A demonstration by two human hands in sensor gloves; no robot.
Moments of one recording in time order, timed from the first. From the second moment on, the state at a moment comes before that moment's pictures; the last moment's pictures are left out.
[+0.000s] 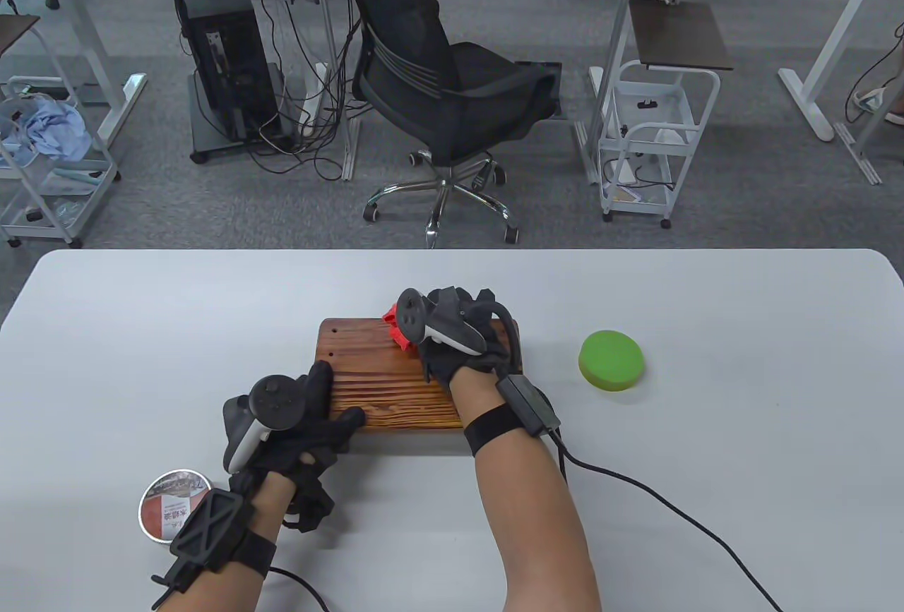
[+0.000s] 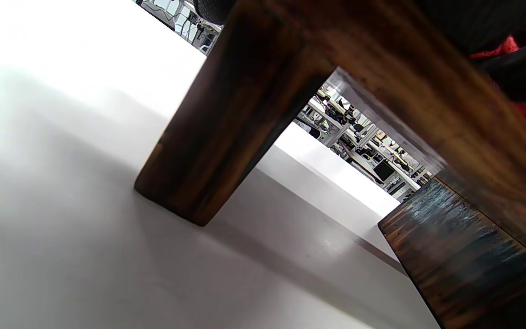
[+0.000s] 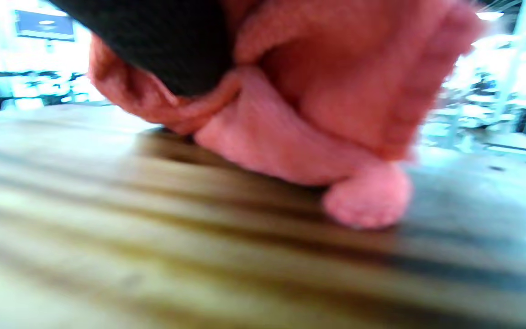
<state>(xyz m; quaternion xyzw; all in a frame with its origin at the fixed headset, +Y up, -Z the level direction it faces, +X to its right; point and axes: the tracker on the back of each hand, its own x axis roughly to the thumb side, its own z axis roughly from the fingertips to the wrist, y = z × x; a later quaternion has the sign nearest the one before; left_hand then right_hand) -0.251 -0.771 -0.394 -0.09 -0.01 0.31 0.95 -0.030 -0.676 -0.488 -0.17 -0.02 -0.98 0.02</state>
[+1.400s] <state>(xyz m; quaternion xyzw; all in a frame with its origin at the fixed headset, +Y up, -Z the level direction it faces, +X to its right) -0.252 -0.770 -0.394 -0.09 -0.01 0.30 0.95 0.018 -0.669 -0.482 -0.11 -0.05 -0.99 0.08</state>
